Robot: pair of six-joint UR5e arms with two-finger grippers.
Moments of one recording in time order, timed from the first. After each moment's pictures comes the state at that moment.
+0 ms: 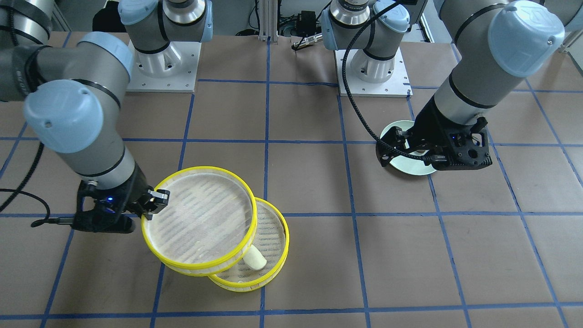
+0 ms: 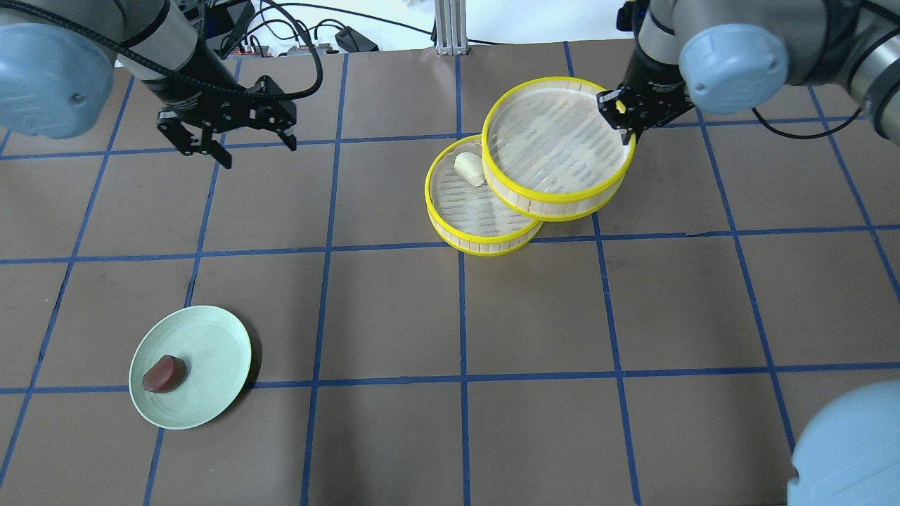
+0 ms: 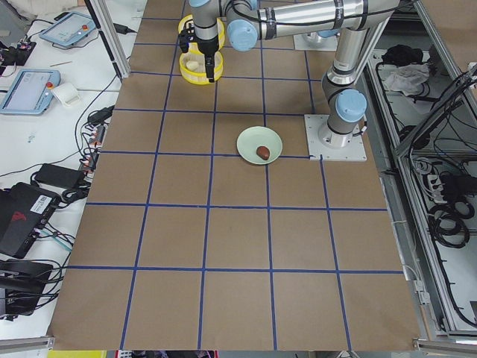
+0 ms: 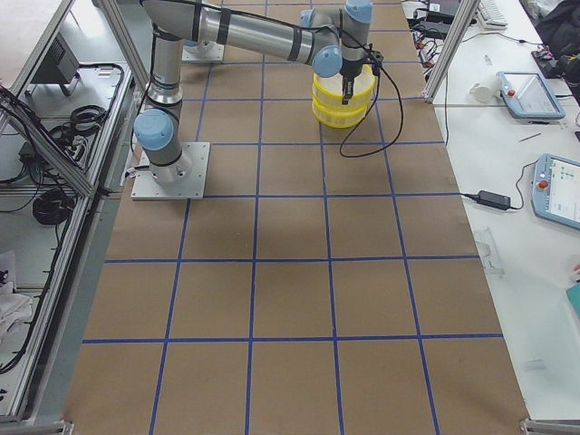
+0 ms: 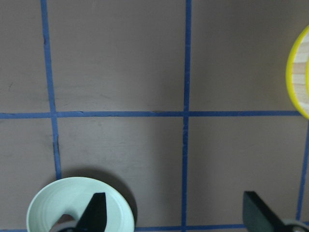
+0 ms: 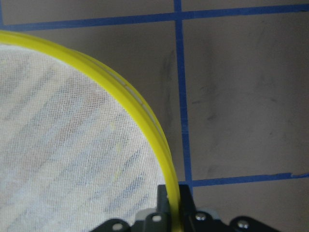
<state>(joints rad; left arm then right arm) -1.46 -1.69 -1.57 -1.50 1.54 0.10 1.62 -1.23 1.52 -1.91 -1.59 0.11</state>
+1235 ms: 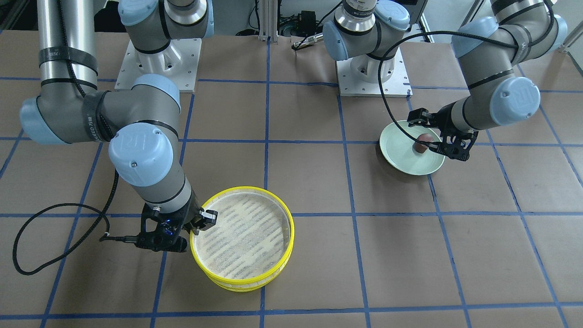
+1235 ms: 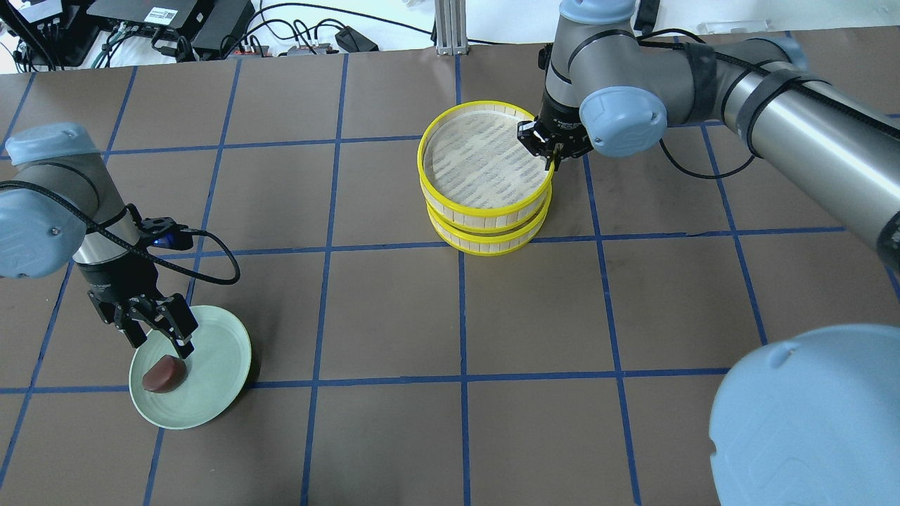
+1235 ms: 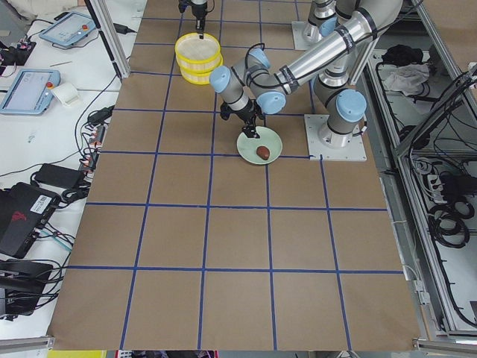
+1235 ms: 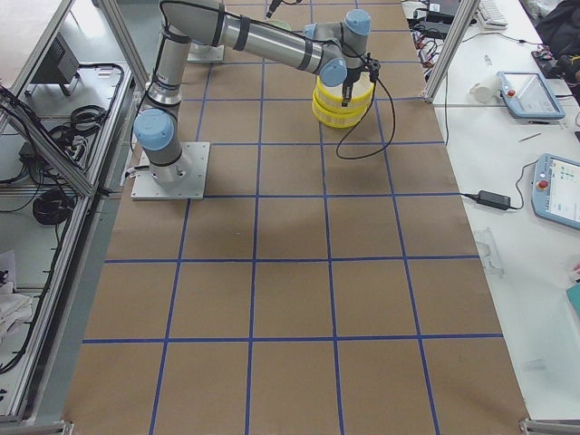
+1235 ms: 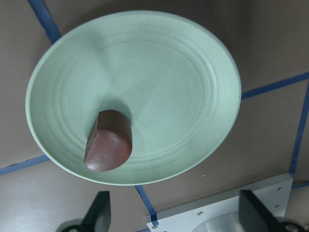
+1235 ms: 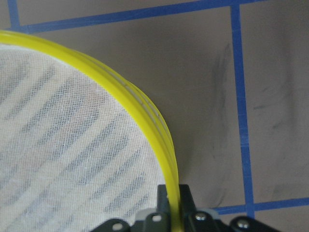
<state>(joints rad) -1.18 -1.67 -1.99 -1.56 1.76 0.63 1.69 -1.12 1.53 -2.03 -1.55 0.24</state>
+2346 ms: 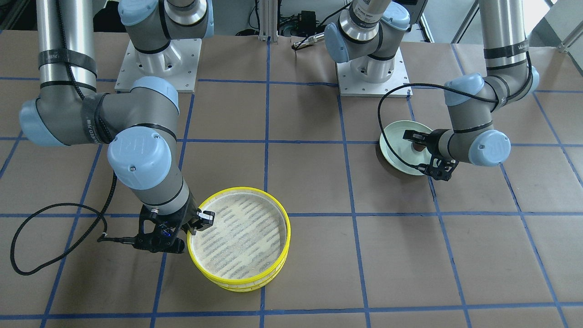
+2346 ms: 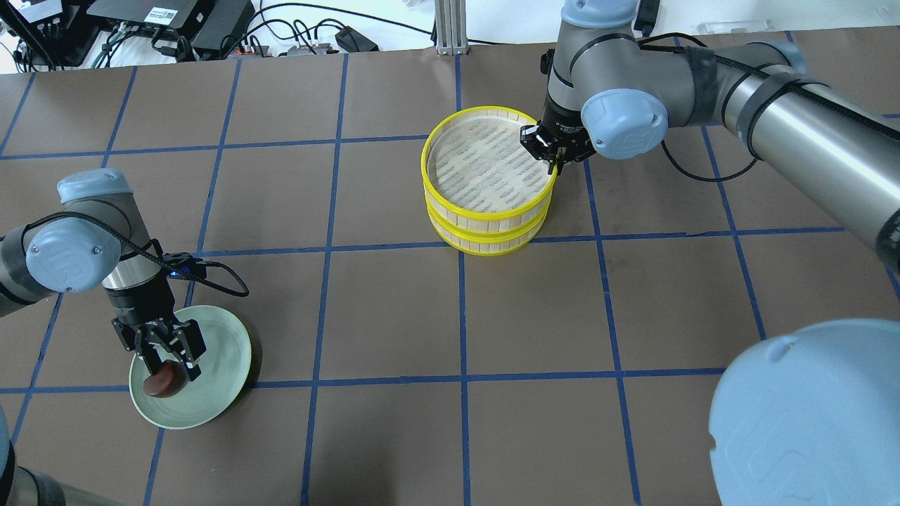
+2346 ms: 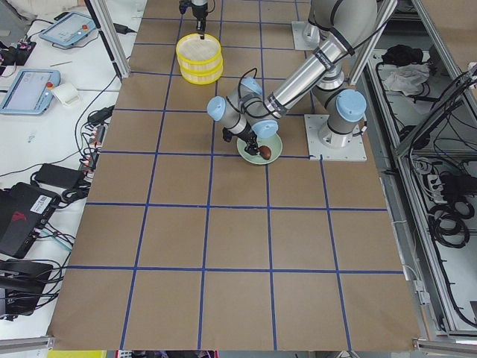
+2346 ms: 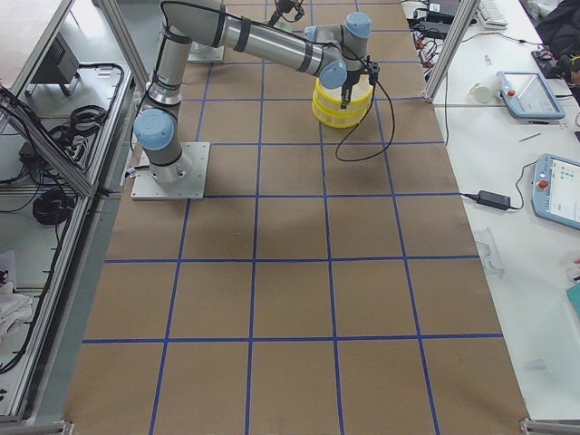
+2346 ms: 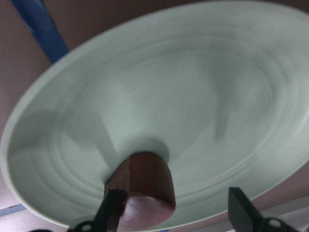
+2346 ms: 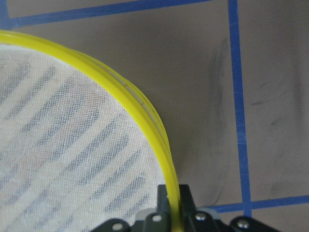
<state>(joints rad) -1.13 -1.86 -2.05 -1.43 1.81 0.63 1.68 -1.11 1.54 -2.02 -1.56 0.23</state>
